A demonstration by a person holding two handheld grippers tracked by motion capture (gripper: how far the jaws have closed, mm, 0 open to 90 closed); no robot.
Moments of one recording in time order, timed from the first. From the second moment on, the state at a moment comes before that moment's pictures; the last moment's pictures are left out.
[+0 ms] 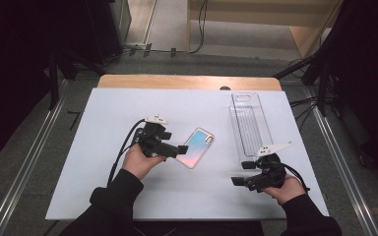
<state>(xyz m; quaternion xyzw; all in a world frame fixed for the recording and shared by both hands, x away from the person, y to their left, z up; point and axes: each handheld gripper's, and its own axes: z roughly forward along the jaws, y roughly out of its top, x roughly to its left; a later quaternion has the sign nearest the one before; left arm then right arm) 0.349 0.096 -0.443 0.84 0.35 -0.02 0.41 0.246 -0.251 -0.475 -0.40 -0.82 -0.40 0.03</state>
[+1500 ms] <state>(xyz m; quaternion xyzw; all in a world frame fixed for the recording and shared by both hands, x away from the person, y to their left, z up) 0.356 0.030 -0.495 0.88 0.34 0.06 0.32 0.244 -0.251 -0.475 -0.40 -0.82 -0.40 0.03</state>
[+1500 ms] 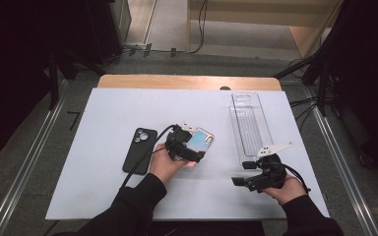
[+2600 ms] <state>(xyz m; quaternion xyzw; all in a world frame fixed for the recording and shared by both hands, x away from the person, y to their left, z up) 0.340 0.022 -0.506 0.88 0.34 0.13 0.29 0.246 -0.250 -0.476 -0.41 -0.83 -0.39 0.03</state>
